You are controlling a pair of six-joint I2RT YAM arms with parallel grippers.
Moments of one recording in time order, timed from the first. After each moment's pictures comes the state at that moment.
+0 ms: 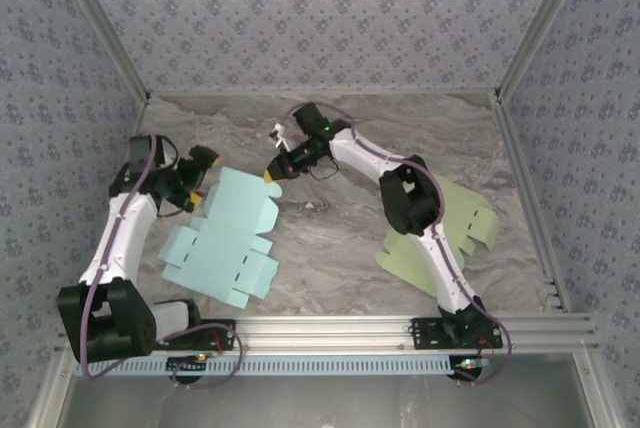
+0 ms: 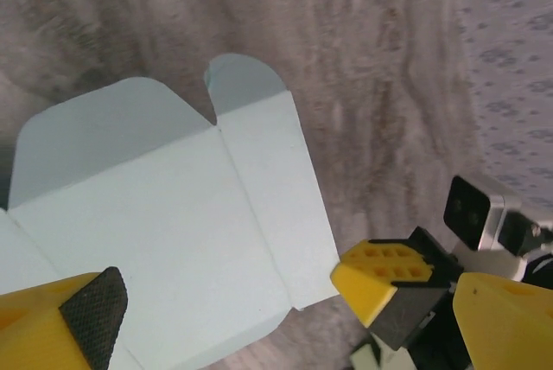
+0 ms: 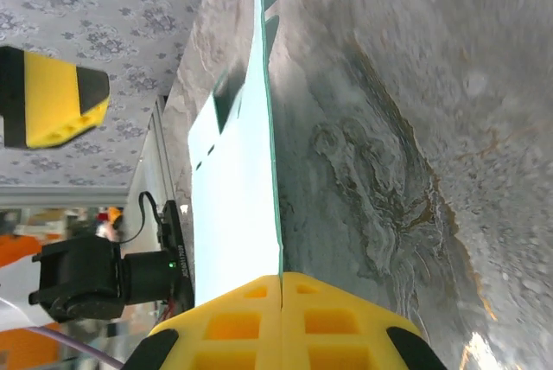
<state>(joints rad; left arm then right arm) 0.09 1.21 0.99 -0.67 0.42 -0.97 0.63 2.38 2.07 -0.69 -0.95 0.19</state>
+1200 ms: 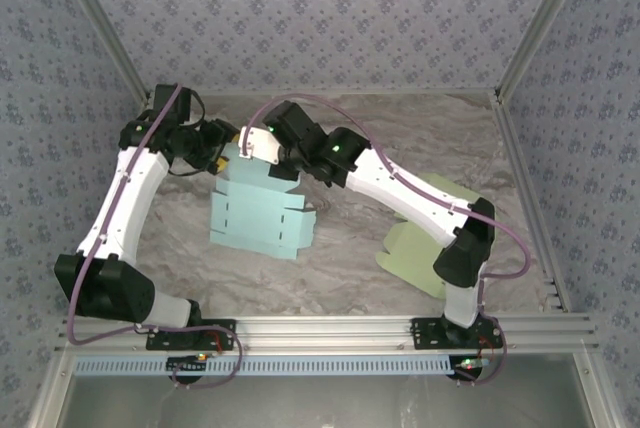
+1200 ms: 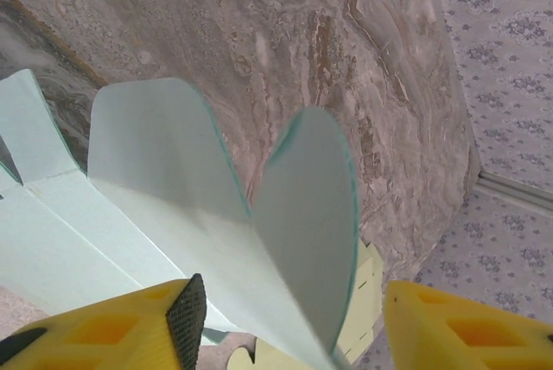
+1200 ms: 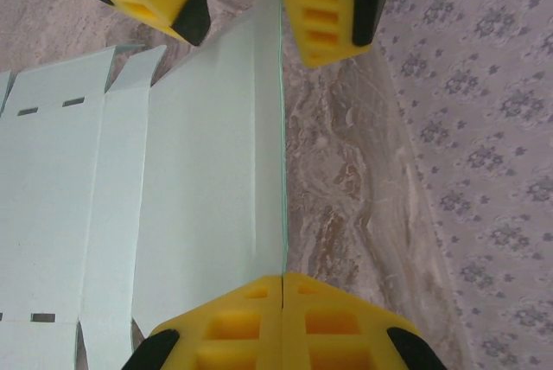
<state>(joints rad) -0.15 1.42 1.47 -1.00 0.35 -1.11 0.98 1.85 1.96 -0.79 0.19 -0.62</state>
